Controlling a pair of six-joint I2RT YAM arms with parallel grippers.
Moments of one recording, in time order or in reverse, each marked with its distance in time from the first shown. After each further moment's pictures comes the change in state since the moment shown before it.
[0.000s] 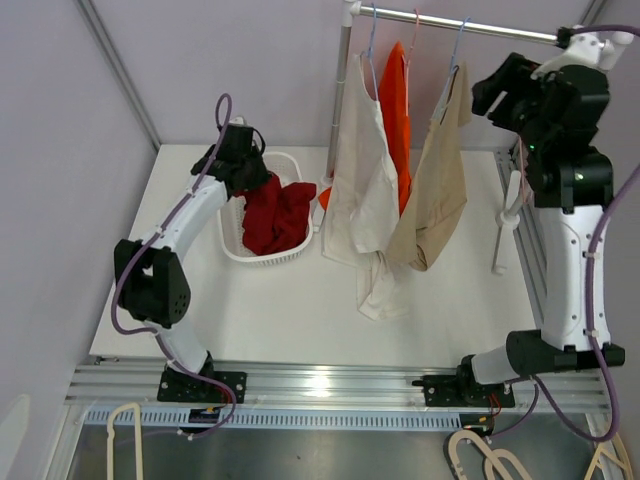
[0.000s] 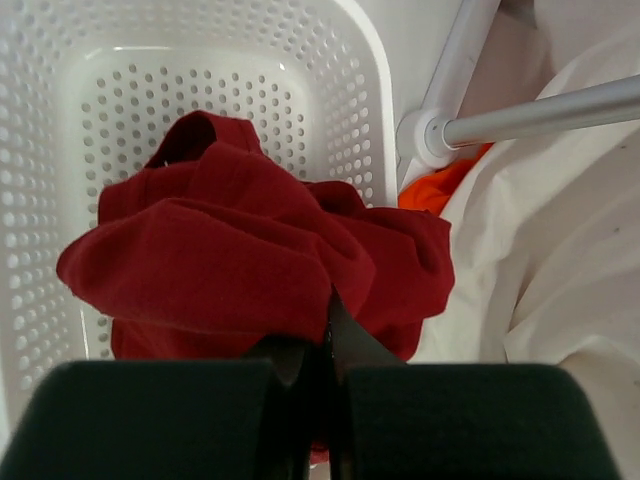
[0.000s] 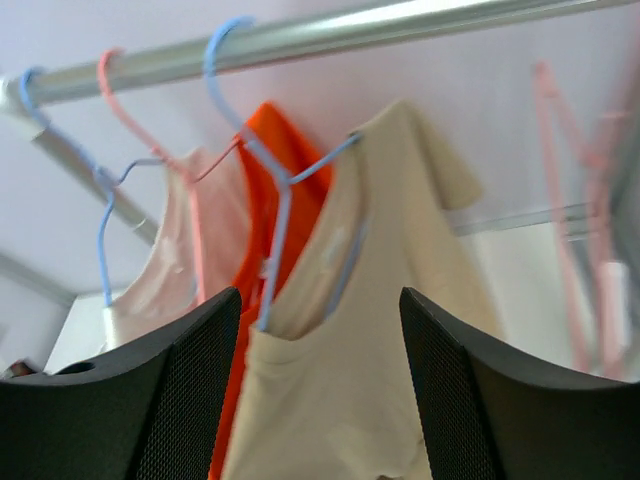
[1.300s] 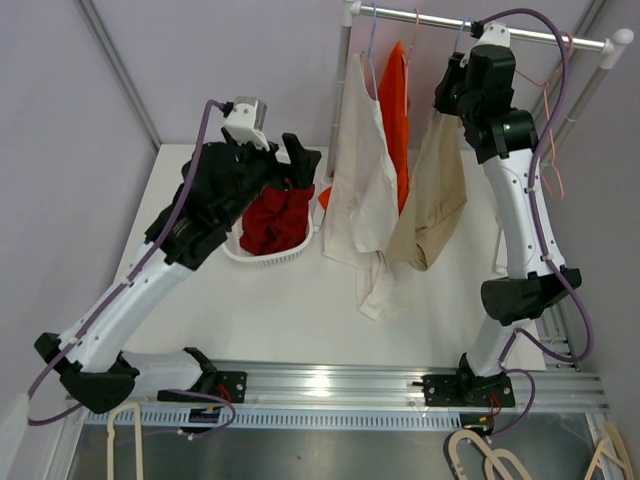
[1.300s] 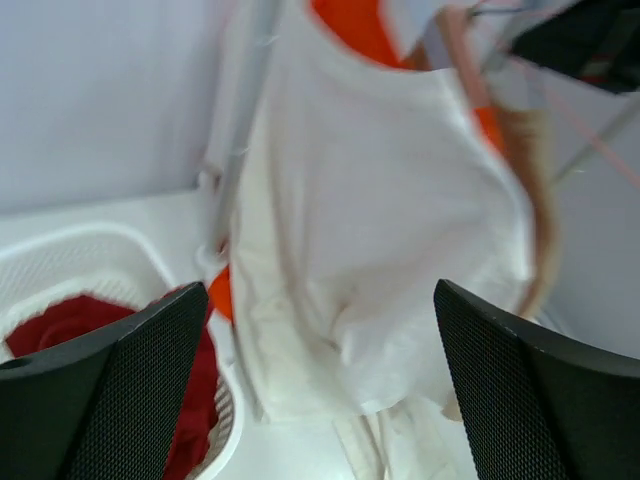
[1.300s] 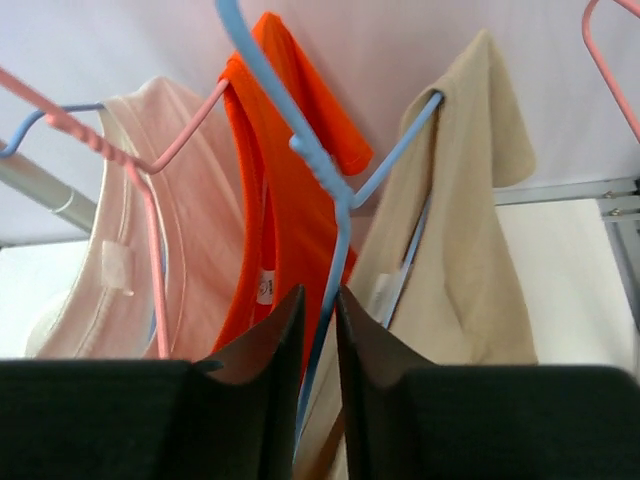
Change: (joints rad) left arm -0.376 -0.466 -0.035 0.157 -0.100 0.263; right arm 0.192 0.390 0.227 -0.019 0.116 -0.058
